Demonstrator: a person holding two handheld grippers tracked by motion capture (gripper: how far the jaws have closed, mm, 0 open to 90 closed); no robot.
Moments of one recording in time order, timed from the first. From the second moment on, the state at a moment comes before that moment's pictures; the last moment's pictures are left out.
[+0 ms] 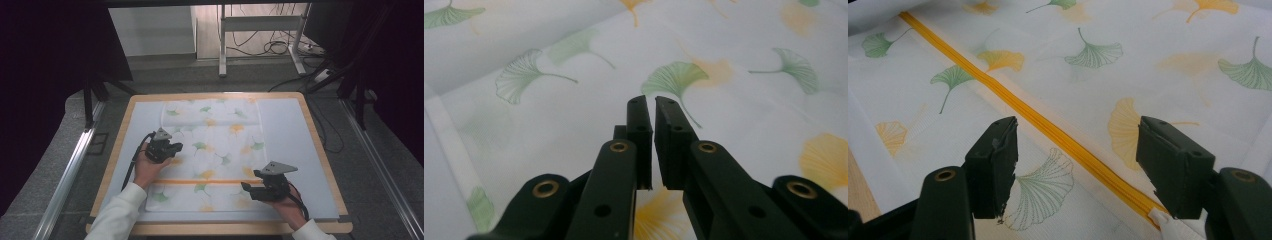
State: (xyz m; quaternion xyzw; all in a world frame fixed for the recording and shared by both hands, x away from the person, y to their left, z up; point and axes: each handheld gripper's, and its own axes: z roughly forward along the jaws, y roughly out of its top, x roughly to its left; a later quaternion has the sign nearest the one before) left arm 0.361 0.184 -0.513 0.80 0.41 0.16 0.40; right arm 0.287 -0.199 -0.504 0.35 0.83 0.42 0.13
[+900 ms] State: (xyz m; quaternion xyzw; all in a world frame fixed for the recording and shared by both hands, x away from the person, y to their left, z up) left arm 0.291 0.176 -0.503 0.79 0.41 0.16 0.43; right arm 0.285 -0.203 -0.506 0.36 0.83 0.41 0.12
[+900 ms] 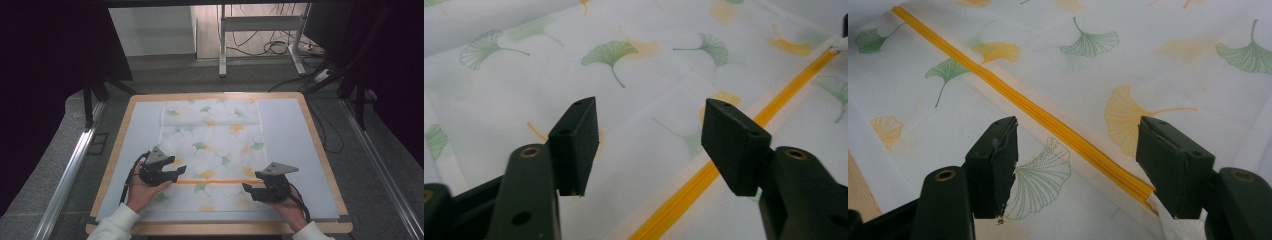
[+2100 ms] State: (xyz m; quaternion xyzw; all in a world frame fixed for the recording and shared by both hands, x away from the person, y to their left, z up) left arm 0.285 0.106 -0.491 0.83 0.32 0.13 0.43; right arm 0.252 -0.233 -0.506 0.38 0.84 0.38 0.11
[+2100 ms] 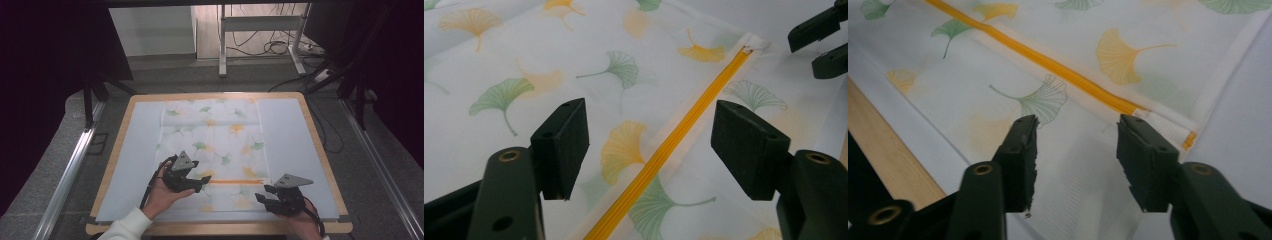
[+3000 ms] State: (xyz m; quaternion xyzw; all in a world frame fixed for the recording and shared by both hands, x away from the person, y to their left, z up) left arm 0.304 0.034 -0.484 0.86 0.26 0.10 0.43; right arm 0.242 -0.242 -0.512 0.38 0.85 0.36 0.10
